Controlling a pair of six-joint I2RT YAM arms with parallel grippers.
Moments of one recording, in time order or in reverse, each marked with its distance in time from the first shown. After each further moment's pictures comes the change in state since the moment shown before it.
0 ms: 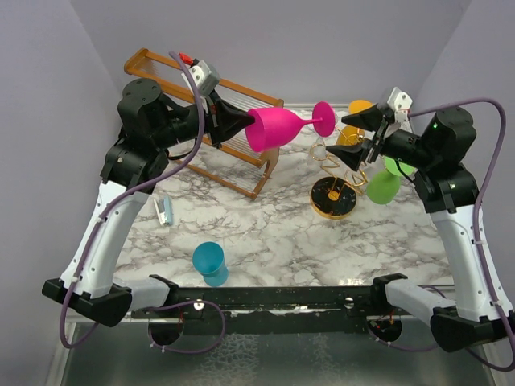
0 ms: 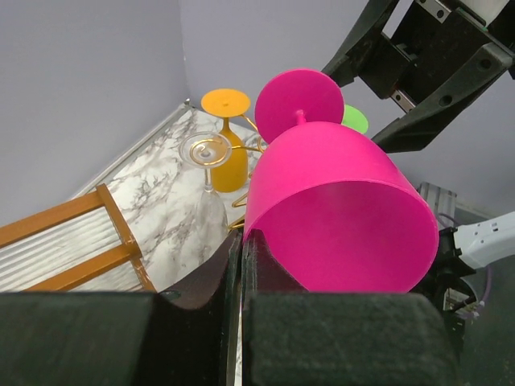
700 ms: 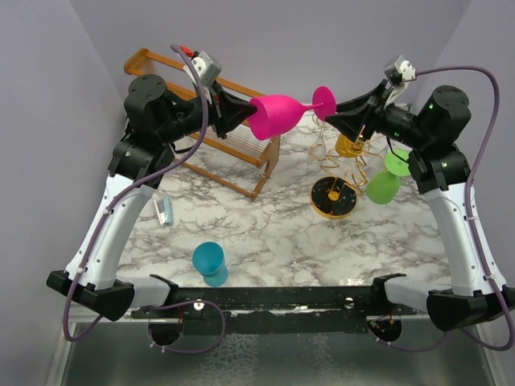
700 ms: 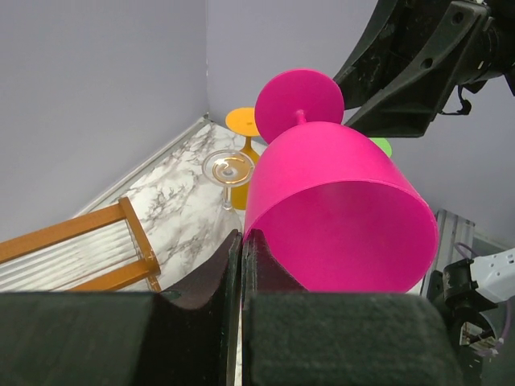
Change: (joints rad) left arm -0.005 0.040 0.000 0.092 -0.078 -0.056; right arm 0.000 0.141 0.092 0.130 0.055 0.378
